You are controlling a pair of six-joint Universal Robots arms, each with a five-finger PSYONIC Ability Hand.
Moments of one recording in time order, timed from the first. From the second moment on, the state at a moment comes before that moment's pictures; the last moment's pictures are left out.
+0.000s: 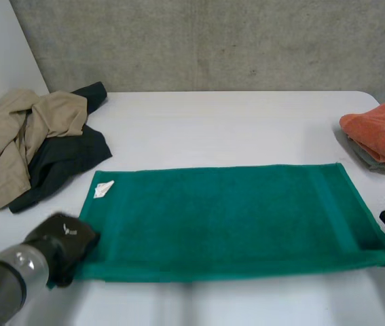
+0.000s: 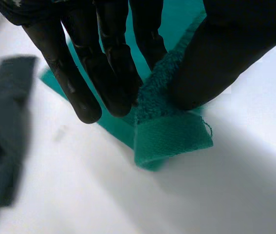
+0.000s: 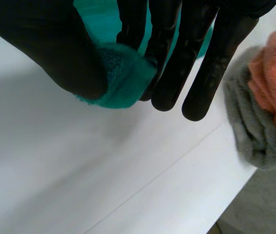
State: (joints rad) left arm 4.39 -1.65 -1.92 2.93 -1.57 3.83; right arm 1.40 -1.46 1.76 0.46 1.33 1.90; left_hand 1.13 1.20 1.20 1.20 0.98; right_hand 0.96 1.17 1.18 1.19 0.99
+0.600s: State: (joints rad) left arm 4.31 -2.28 -1.34 3.43 -1.70 3.83; right arm 1.69 -0.80 1.20 -0.13 1.53 2.04; left_hand 0.20 0.24 0.25 0.23 0.07; right_hand 0.22 0.26 0.26 0.27 0.11
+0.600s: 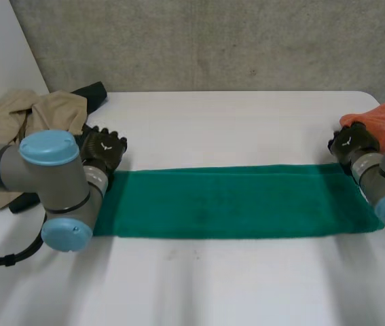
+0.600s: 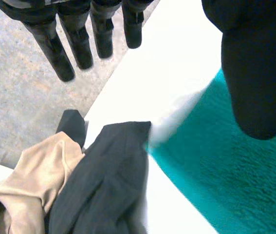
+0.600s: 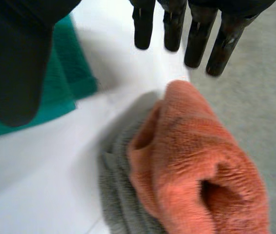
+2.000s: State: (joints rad) left arm 4.28 -1.84 -1.80 3.45 -1.59 3.65; right arm 1.18 -1.12 1.73 -0.11 0.98 2.30; left_hand 0.19 0.20 0.21 0.20 0.05; right_hand 0.97 1.17 1.18 1.19 0.98
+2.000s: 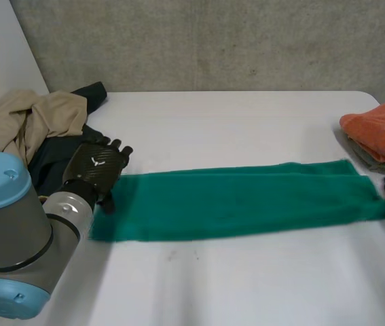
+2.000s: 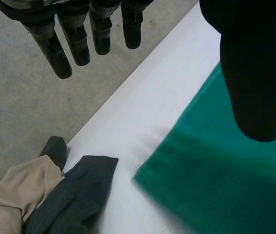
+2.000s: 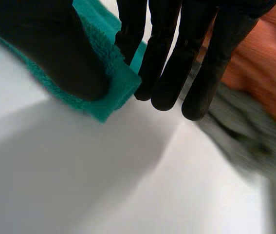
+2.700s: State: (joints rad) left arm 4.33 -1.64 -1.85 3.44 -1.60 3.64; right arm 2.11 -1.20 1.54 -0.26 1.05 2.31; left_hand 0.19 0.20 0.21 0.20 0.05; right_hand 0.98 1.17 1.18 1.19 0.99
